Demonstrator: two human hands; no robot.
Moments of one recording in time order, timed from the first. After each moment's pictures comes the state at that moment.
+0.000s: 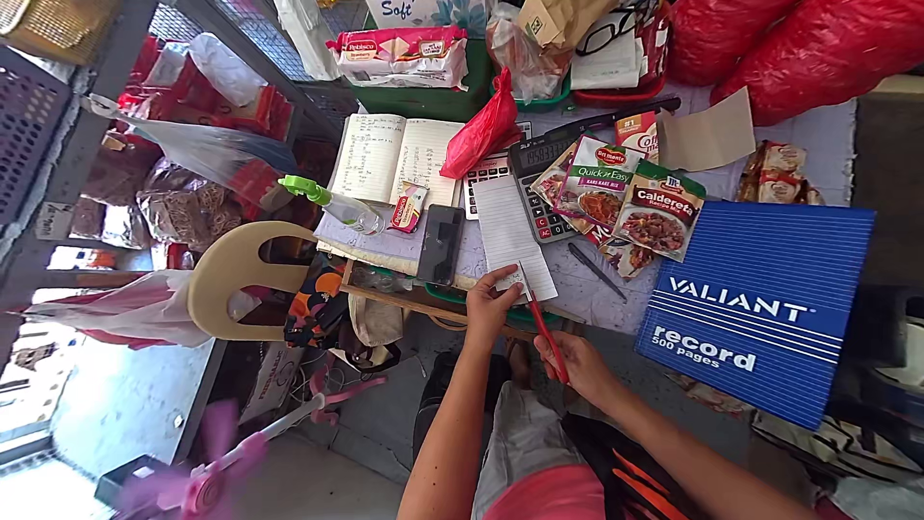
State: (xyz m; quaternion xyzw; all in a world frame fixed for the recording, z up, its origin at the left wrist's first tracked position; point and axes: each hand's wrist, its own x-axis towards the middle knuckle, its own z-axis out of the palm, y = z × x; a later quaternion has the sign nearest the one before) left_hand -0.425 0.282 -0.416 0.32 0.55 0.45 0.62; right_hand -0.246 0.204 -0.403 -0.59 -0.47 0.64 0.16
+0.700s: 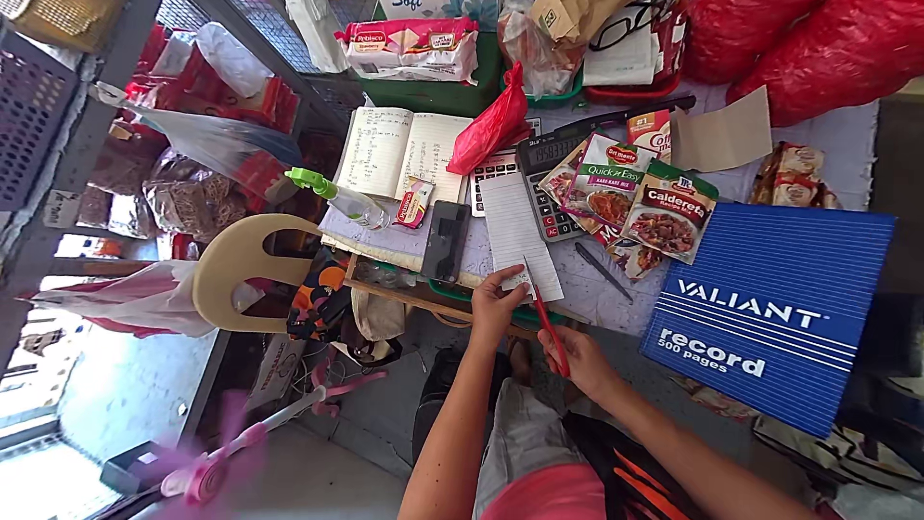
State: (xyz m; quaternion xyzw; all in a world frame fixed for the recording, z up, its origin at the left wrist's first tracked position) left_hand -0.423 0.280 -0.419 0.33 0.55 0.45 0.62; right_hand -0.250 0.208 -0.409 -0.60 -0.50 0.61 0.17
